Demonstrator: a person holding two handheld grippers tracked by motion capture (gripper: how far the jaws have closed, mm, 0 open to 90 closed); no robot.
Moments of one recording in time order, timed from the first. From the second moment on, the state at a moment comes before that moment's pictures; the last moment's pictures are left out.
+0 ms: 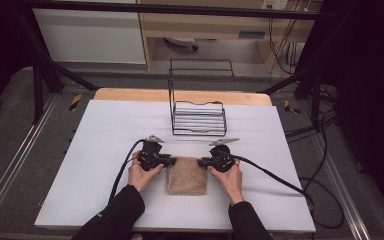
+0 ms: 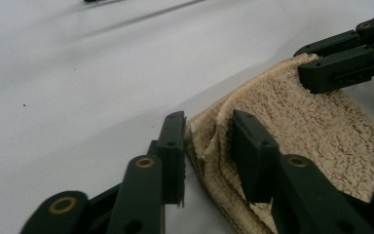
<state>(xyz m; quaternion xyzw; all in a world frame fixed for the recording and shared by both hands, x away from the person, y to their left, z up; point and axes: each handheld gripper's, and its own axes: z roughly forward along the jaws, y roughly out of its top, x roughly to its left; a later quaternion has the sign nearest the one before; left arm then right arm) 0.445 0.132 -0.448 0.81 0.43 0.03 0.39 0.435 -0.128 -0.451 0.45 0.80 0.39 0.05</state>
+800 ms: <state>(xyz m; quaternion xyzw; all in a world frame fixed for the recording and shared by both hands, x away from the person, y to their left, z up) 0.437 0.131 -0.439 0.80 0.42 0.03 0.43 0.427 -0.133 -0.437 0.43 0.80 0.42 0.06</state>
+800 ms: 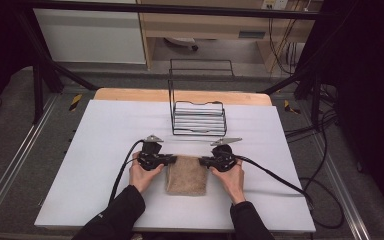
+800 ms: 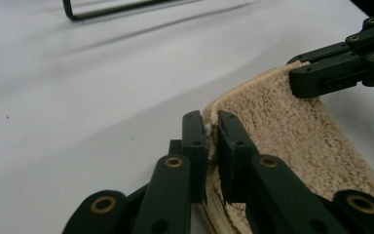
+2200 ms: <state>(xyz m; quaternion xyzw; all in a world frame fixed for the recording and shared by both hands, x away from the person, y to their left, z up) 0.375 0.133 -0.359 0.77 0.33 0.13 0.53 0.367 -0.157 -0.362 0.34 0.76 0.54 0.13</state>
